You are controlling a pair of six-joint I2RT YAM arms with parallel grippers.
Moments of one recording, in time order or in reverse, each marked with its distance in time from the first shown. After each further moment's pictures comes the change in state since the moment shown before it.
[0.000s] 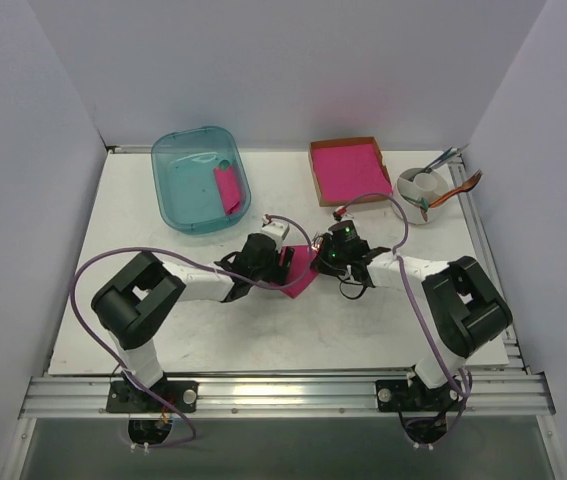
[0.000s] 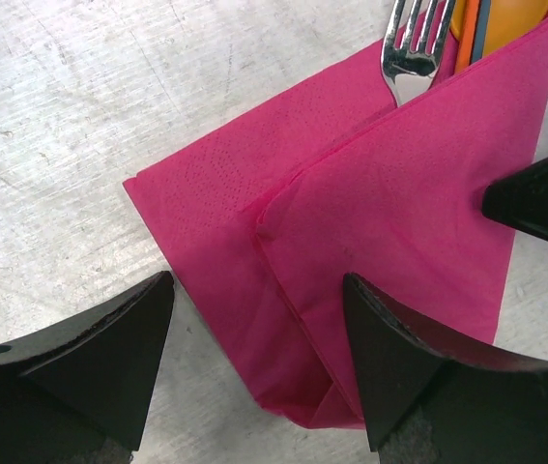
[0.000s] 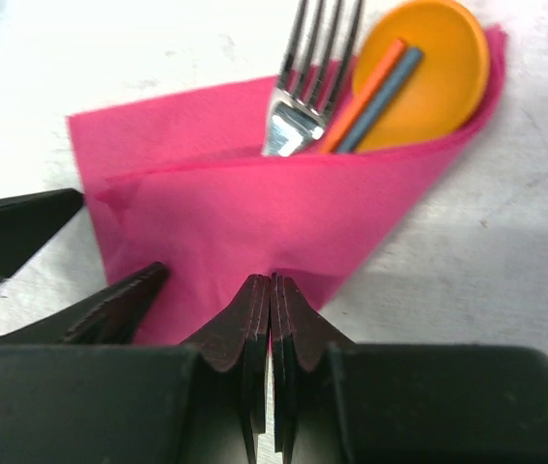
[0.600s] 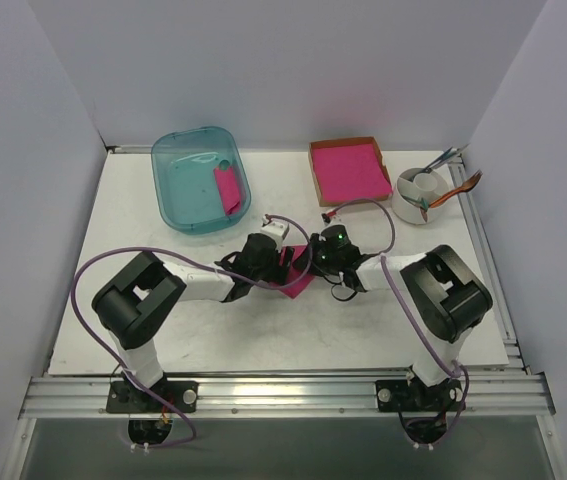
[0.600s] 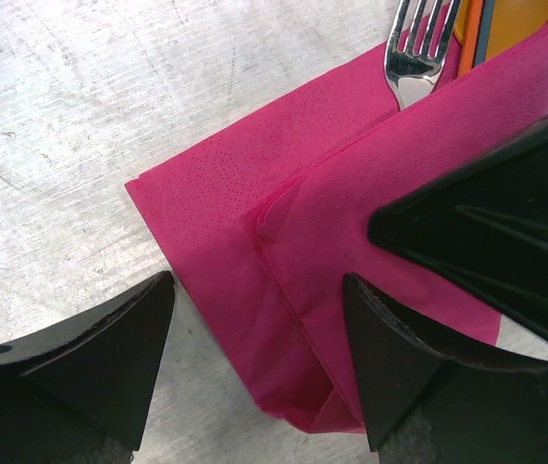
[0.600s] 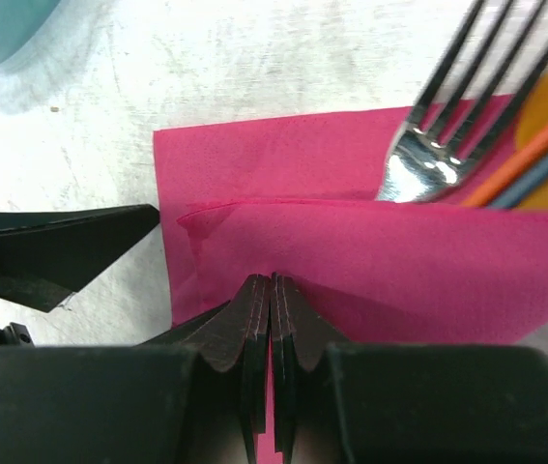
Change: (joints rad) left arm 0.000 0.006 0.007 0.000 -0.007 -0.005; right arm 0.029 0.111 -0.027 0.289 -0.092 0.064
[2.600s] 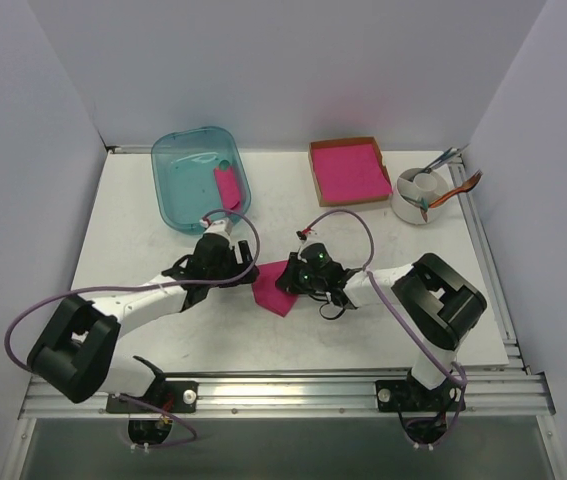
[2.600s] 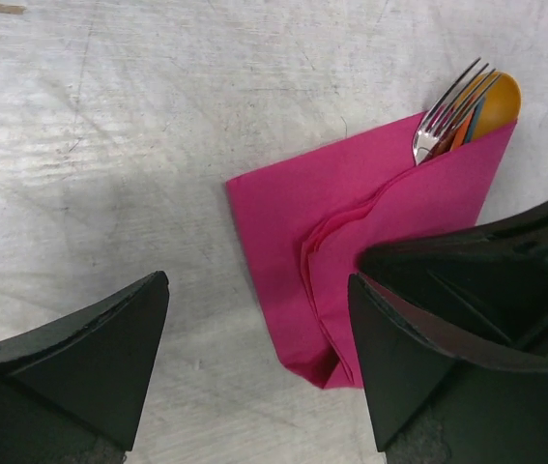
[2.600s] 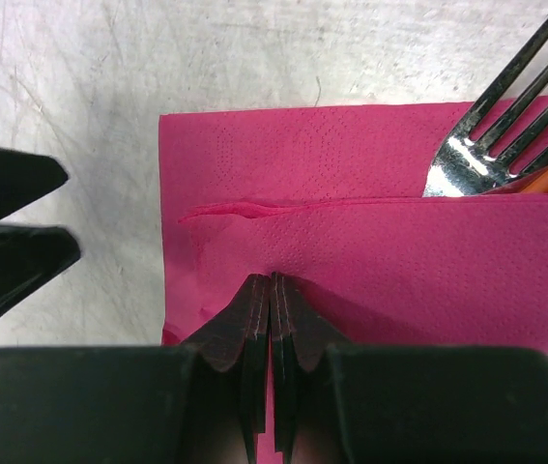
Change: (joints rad) left arm 0.192 -0.436 -0.211 -0.277 0.145 -0.362; right arm 0.184 0.009 -0.044 0.059 0.035 -0.042
